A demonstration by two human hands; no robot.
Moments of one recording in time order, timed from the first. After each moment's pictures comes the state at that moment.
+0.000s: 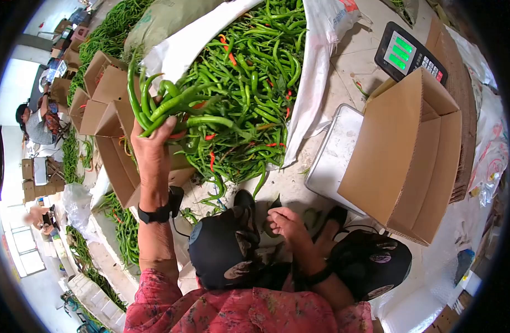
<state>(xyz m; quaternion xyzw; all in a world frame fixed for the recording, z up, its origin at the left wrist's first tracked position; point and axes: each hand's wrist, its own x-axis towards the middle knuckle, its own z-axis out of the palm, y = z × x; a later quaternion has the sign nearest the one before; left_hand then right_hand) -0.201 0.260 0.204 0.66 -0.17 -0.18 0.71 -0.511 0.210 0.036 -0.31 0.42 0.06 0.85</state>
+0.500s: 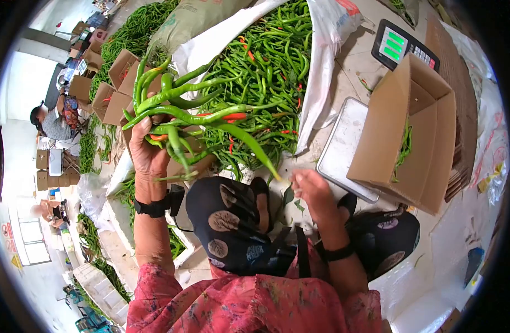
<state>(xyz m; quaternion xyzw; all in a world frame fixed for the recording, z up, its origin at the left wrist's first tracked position) -0.221 0.335 0.255 0.43 -0.18 -0.30 0.84 -0.512 0.182 0.100 -0.40 0.37 -0.06 0.84</state>
